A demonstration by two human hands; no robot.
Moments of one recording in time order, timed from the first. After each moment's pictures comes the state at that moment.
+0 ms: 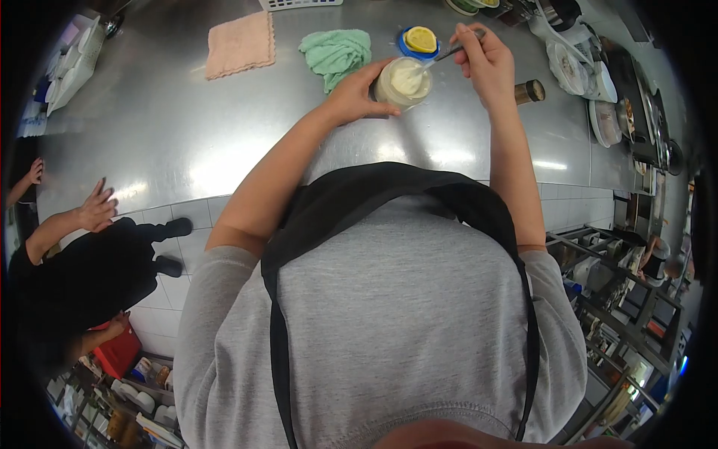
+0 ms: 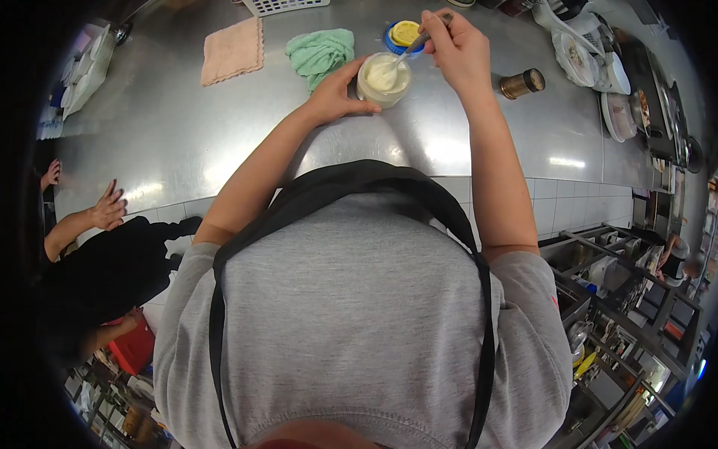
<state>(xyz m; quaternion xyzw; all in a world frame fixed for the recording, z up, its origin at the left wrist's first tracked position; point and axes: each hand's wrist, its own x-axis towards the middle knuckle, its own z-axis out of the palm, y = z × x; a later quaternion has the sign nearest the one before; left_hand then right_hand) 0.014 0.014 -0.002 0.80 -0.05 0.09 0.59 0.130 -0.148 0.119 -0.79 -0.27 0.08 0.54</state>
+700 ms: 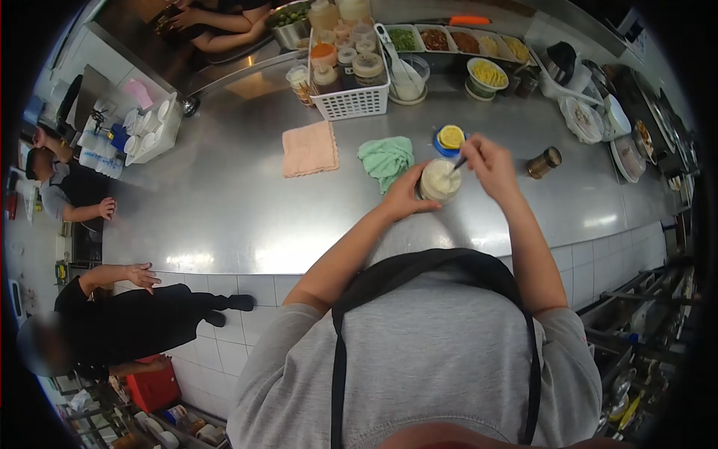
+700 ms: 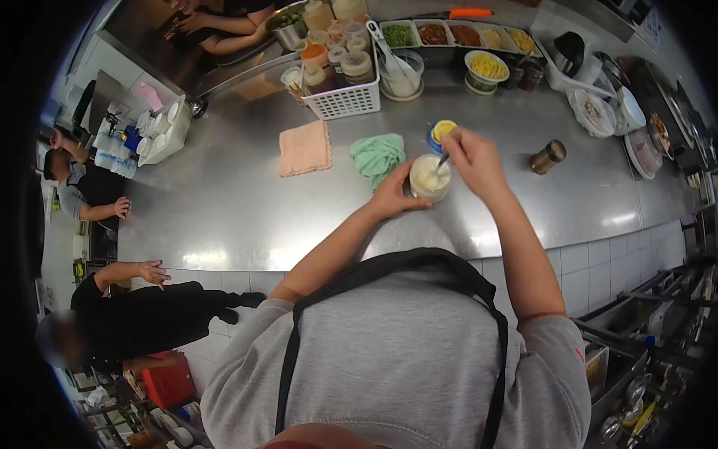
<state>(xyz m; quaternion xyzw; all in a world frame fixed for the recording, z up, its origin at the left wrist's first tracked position) 0.016 0.013 -0.003 0.80 -0.06 0.09 0.59 0.114 -0.152 0.119 -0.78 -0.38 0.04 0.50</state>
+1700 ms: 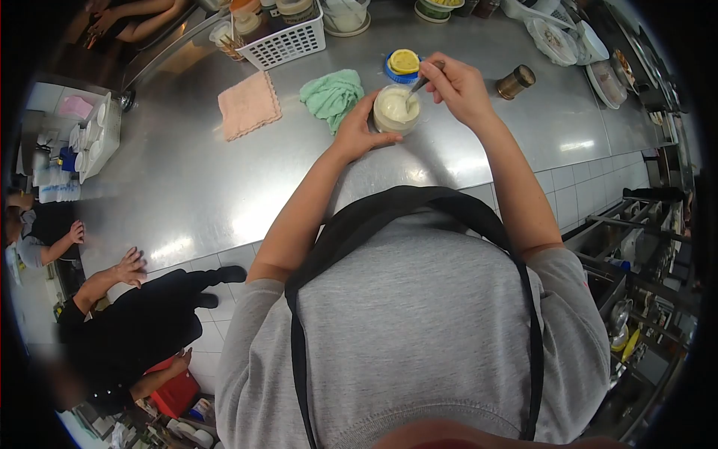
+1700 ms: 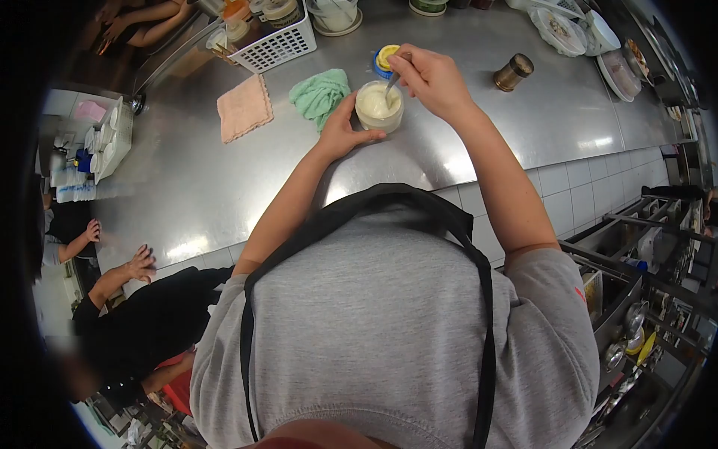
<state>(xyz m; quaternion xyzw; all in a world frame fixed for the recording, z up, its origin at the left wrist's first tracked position) 0.015 0.009 0.001 0.80 -0.03 0.09 0.59 0.113 -0.163 0.114 -0.77 -0.34 0.08 0.54</state>
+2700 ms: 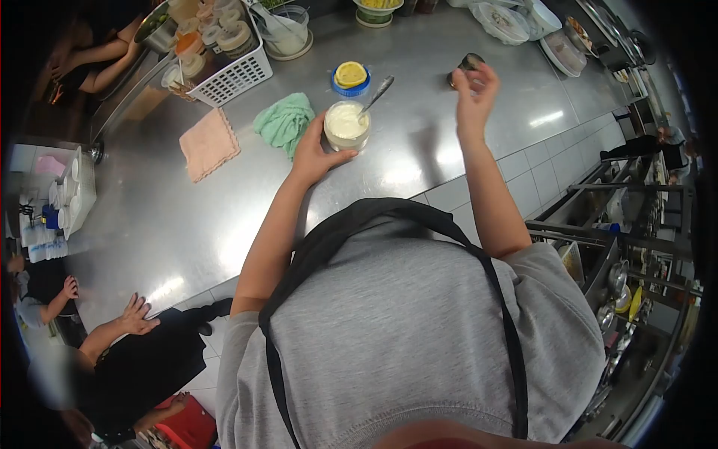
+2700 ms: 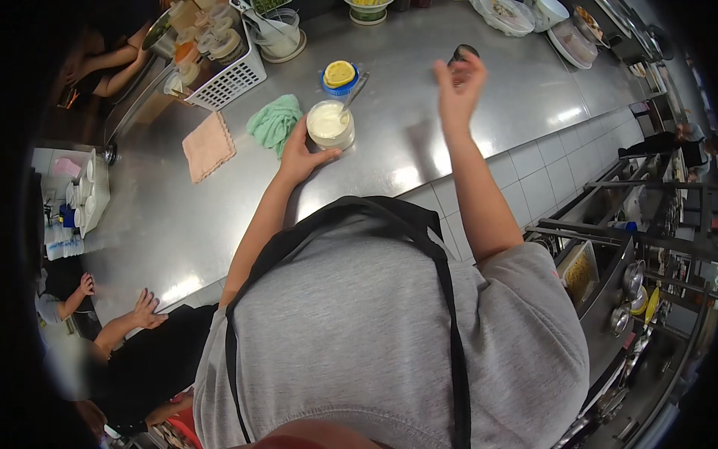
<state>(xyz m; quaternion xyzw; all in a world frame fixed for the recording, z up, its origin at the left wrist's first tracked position) 0.016 0.009 -0.002 0.83 -0.01 0.08 0.56 0.156 -0.251 0.049 -0.72 -0.07 -0.23 0.65</state>
